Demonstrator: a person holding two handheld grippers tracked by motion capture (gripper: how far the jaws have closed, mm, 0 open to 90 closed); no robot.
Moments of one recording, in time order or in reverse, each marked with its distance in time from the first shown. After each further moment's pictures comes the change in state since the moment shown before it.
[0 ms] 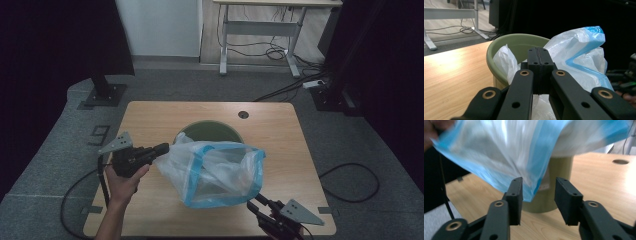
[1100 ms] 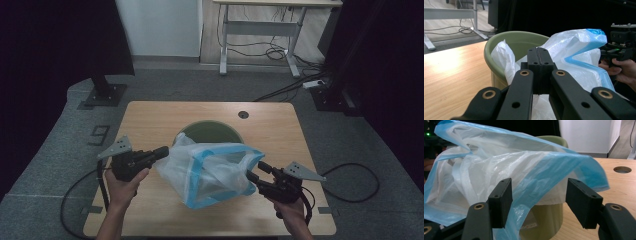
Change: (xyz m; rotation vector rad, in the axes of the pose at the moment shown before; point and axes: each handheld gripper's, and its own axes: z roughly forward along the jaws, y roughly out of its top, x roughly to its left) left arm -0.002 -0.008 -0.002 -0.001 -0.003 0.000; right arm -0.042 0.065 0.043 0.033 0.024 0.111
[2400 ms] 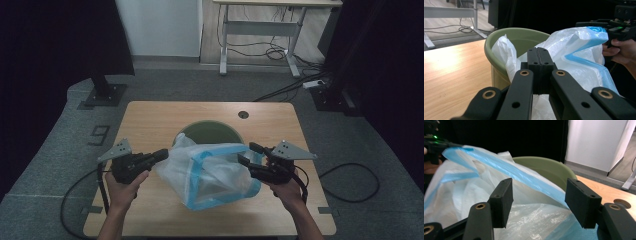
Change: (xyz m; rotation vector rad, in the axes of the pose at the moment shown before) left arm 0.001 -0.008 0.000 0.001 -0.002 -0.008; right arm 0.013 0.054 0.028 0.023 0.042 -0.210
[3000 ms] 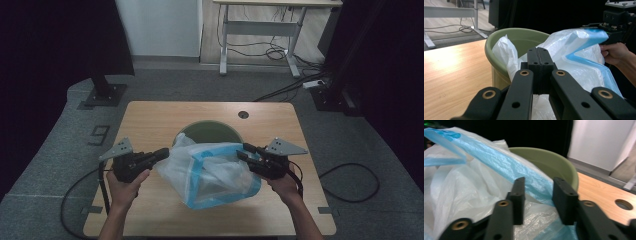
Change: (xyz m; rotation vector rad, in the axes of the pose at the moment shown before) left arm 0.001 0.001 0.003 -0.004 0.005 -0.001; right arm -0.015 -0.009 0.019 0.041 0.030 -0.056
